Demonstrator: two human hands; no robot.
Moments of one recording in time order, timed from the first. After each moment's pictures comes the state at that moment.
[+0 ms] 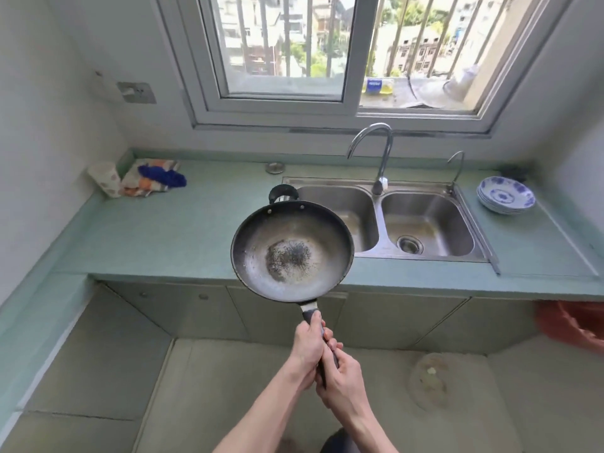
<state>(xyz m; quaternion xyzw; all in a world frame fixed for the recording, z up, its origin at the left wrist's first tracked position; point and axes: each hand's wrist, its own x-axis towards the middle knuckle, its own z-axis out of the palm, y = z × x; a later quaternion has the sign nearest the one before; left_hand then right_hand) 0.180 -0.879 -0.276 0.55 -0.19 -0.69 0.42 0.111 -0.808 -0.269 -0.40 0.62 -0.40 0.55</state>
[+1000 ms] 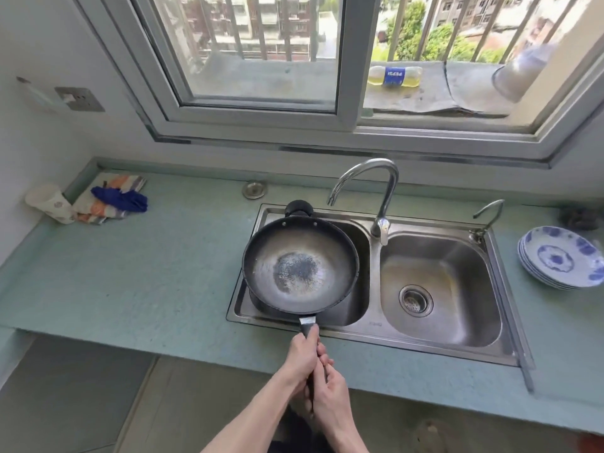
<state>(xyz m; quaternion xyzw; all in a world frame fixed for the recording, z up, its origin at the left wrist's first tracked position) 0.058 -1.135 -0.322 0.65 -0.17 -0.66 0.33 -0.015 -1.062 -0.329 -0.33 0.63 -0.34 0.62</state>
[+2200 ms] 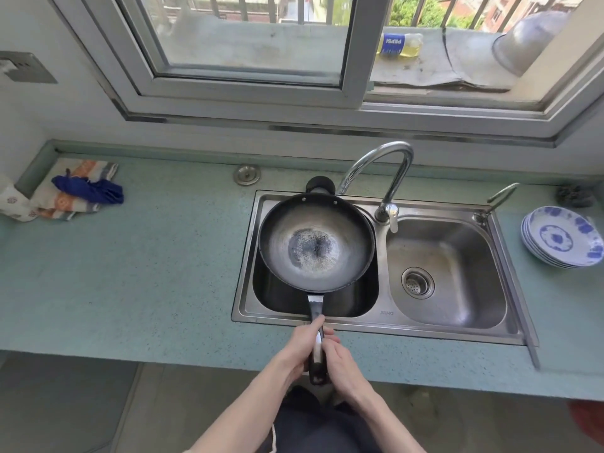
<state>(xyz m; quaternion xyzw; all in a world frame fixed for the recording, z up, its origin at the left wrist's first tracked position) 0.109 -1.174 -0.357 0.61 -0.13 -0.75 0.23 0.005 -1.124 -0.333 -0.42 0.66 -0.17 0.60</state>
